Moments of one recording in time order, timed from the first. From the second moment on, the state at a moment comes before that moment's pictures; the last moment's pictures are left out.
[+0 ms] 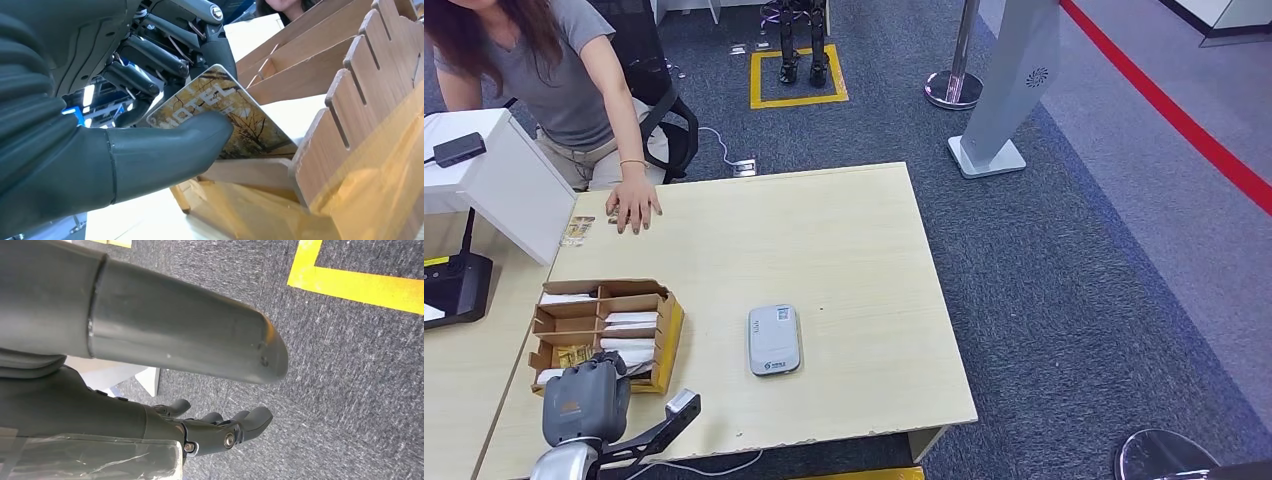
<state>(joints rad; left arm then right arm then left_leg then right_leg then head) 0.15 0.10 -0.13 -1.64 -1.57 0.03 0.34 -0.07 0.06 -0.94 -0.22 1.57 -0.09 0.04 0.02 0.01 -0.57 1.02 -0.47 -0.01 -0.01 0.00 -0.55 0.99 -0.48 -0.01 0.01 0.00</state>
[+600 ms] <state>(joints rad) 0.09 0.23 -0.31 -1.65 -1.57 0.03 0.65 -0.07 0.06 -0.94 -0.22 1.57 -0.08 0.05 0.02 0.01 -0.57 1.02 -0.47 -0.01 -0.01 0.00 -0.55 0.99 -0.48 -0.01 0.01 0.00</state>
